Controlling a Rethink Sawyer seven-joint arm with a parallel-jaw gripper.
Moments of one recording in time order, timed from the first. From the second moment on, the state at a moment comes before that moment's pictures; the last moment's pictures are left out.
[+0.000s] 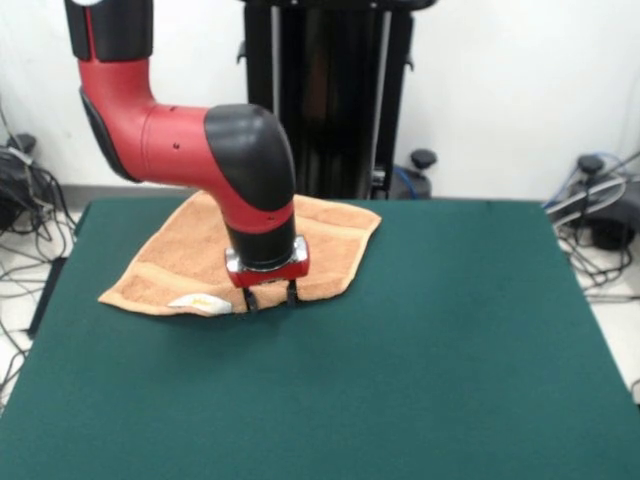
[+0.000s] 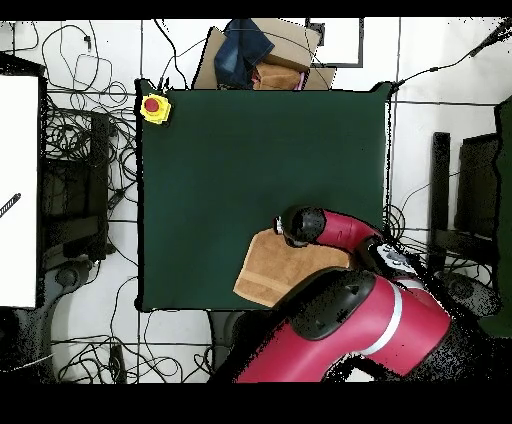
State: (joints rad) arm -0.56 -0.14 0.15 1.49 -0.31 0.41 1.30
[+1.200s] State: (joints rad) arm -0.52 -0.17 0.10 1.53 -0.32 0.53 1.30
